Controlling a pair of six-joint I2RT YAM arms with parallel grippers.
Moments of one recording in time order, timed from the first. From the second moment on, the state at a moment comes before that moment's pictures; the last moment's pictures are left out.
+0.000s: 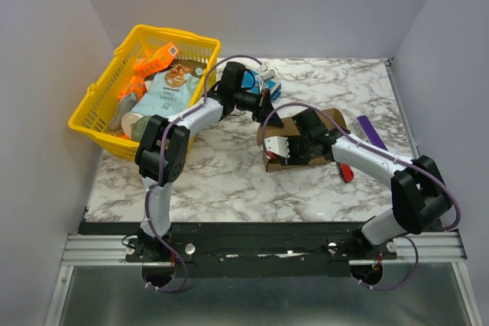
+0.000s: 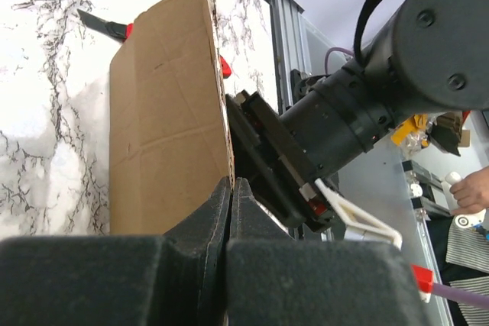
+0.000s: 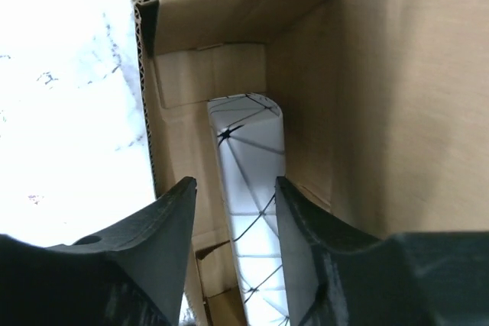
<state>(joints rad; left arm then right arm) -0.49 2.05 1.54 0.04 1.25 -0.30 0.58 1.50 0.95 -0.47 -0.24 -1.10</state>
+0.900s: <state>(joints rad) -0.48 2.07 1.54 0.10 1.26 -0.37 0.56 1.50 1.02 -0.64 -0.31 -1.18</state>
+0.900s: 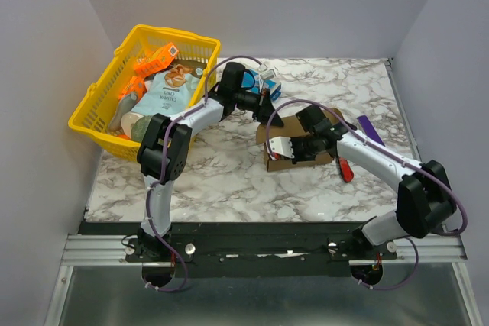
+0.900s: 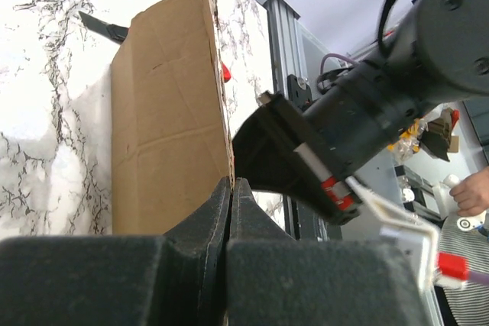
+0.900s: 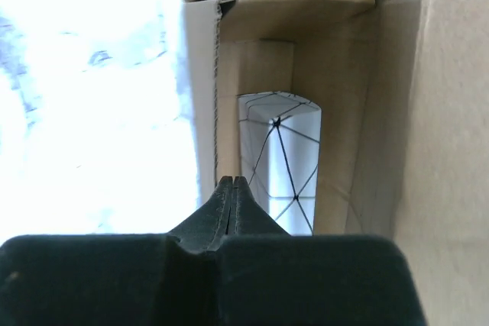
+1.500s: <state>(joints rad) -0.49 2.07 1.51 0.24 1.27 -0.48 0.55 1.53 1.01 -0.61 -0.28 -1.15</state>
